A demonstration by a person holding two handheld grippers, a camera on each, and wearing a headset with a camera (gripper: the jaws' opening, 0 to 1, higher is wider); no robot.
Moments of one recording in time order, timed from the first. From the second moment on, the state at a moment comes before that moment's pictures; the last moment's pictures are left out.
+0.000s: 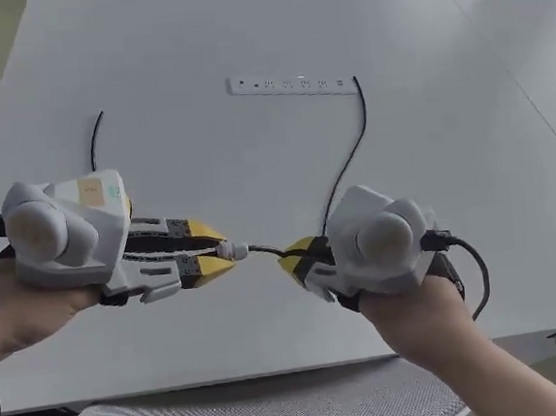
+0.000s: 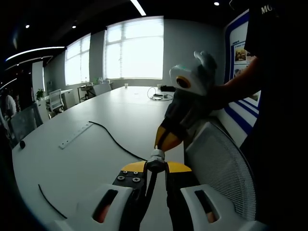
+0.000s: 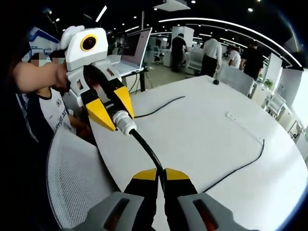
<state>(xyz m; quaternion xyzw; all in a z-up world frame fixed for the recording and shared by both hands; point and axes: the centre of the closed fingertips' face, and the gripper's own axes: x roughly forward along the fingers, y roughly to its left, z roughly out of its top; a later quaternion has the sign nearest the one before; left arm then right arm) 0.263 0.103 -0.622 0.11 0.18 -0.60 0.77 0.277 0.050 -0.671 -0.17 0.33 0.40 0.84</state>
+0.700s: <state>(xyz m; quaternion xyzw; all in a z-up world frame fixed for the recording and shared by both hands) 0.268 0.107 -0.625 0.10 0.18 -0.59 0.78 0.281 0.038 -0.682 -0.20 0.32 0.39 0.84</state>
